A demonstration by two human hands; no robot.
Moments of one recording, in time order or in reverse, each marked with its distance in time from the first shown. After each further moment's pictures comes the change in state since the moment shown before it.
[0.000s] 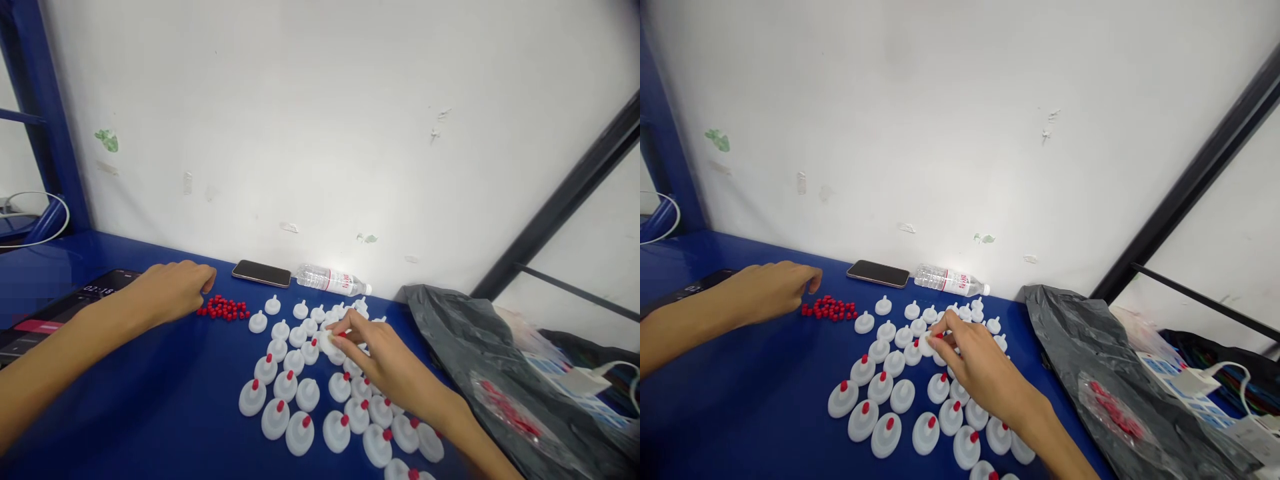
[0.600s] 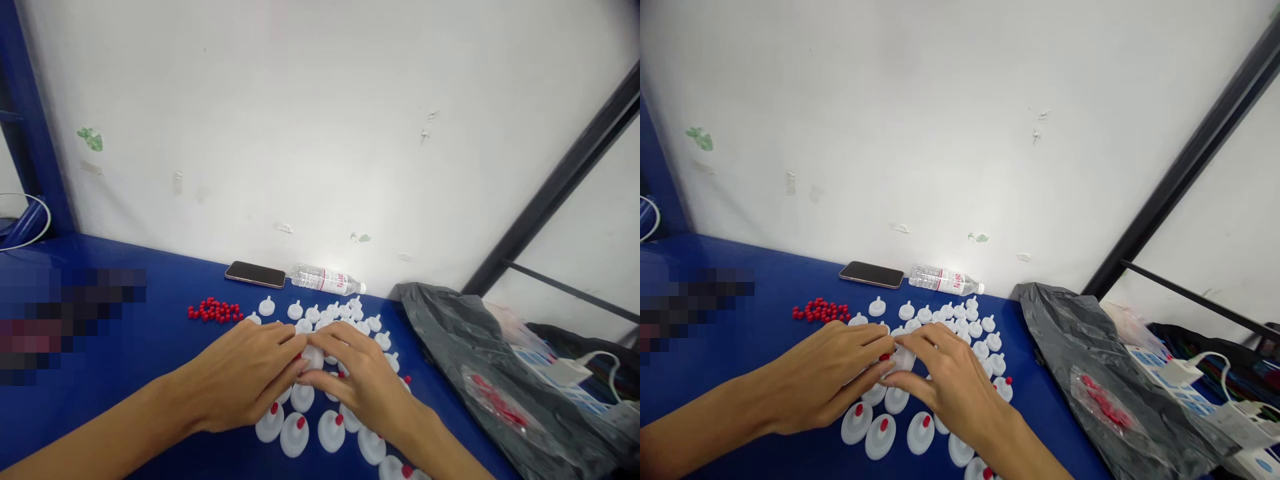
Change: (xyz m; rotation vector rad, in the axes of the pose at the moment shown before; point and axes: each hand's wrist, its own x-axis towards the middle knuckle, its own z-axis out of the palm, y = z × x) left_hand -0.033 0.135 0.008 -0.245 -0.153 0.622; right_hand -0.001 -0.008 0.032 -0.108 0.210 -0.327
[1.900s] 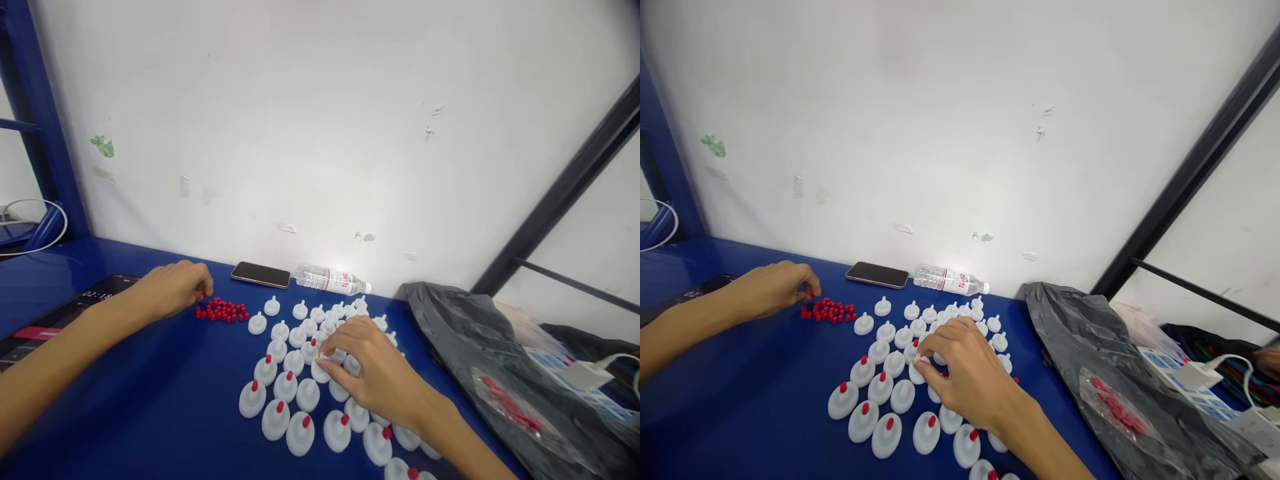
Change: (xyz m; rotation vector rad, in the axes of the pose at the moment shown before) left_hand -0.049 -0.146 -0.040 0.218 -0.149 -0.867; right_hand 0.003 0.008 -0.014 -0.080 -0.159 0.126
